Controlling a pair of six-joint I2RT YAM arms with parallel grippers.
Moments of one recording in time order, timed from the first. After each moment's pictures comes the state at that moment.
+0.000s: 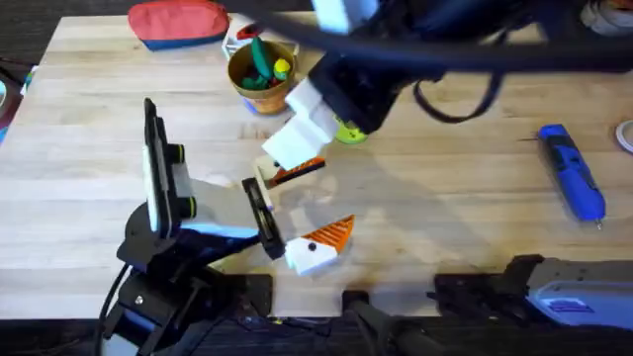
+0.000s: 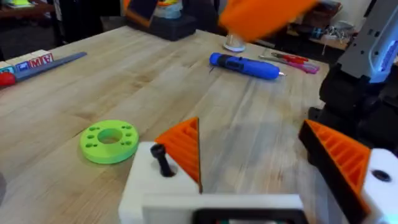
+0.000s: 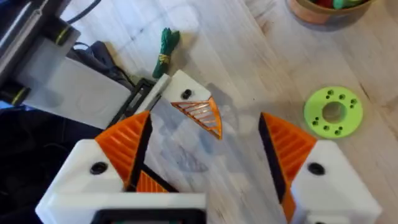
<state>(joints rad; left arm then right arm) -0.40 0.01 0.01 -0.06 0.77 -0.09 0.85 1.52 1.69 -1.18 -0.27 -0.03</state>
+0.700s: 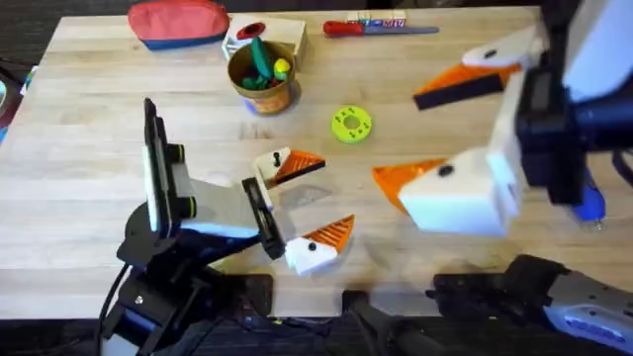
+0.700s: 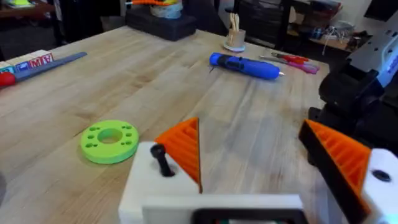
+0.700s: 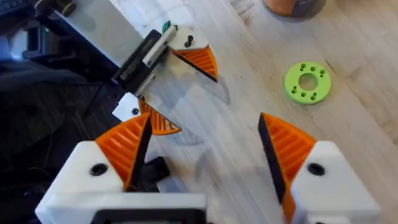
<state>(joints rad) -0.40 0.01 0.01 -0.06 0.77 -0.09 0.76 1.05 1.46 -1.24 -0.28 -0.08</state>
